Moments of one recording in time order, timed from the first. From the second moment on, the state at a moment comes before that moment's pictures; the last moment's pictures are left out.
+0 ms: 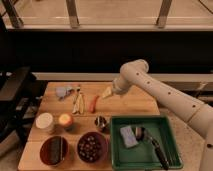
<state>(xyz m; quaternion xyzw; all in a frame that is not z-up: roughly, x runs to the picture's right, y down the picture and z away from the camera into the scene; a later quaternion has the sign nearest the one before) 0.041 0.041 0.824 -0.03 -0.30 -0.70 0.64</state>
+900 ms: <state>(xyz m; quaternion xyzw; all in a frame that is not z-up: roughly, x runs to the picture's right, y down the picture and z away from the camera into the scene) 0.028 0.036 0.837 -0.03 -0.30 -0.71 0.64</state>
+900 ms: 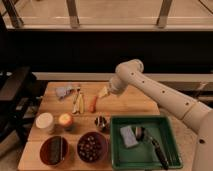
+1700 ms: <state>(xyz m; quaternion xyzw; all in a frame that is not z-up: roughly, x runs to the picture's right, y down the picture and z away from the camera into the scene) -0.036 0.043 0.918 -0.03 -0.30 -0.72 0.63</state>
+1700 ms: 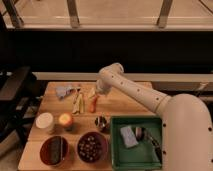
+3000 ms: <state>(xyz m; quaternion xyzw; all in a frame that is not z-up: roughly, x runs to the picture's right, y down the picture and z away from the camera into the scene) -0.058 0.079 0.943 -0.07 -0.35 -0.69 0.63</state>
